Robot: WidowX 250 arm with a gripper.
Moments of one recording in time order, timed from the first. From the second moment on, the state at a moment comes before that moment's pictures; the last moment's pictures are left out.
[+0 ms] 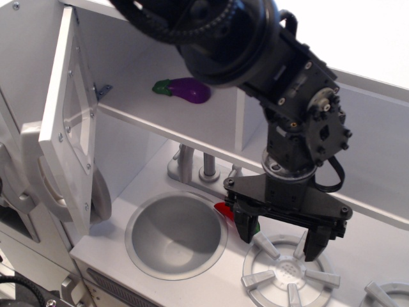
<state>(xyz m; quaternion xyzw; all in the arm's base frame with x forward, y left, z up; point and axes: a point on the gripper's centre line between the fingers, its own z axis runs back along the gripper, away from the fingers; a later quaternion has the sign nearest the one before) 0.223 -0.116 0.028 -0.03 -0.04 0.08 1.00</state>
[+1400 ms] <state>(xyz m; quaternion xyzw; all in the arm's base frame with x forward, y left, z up) 0.207 0.006 0.170 -0.11 -0.07 0.11 0.99</state>
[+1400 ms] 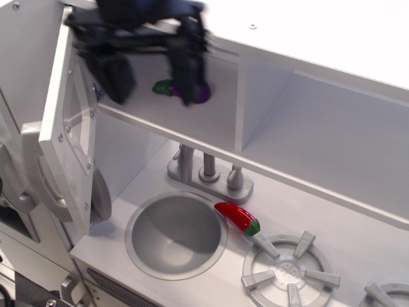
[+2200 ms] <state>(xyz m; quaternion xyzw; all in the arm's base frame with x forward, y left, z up) 0.197 0.098 0.160 -0.08 -0.10 0.15 0.98</state>
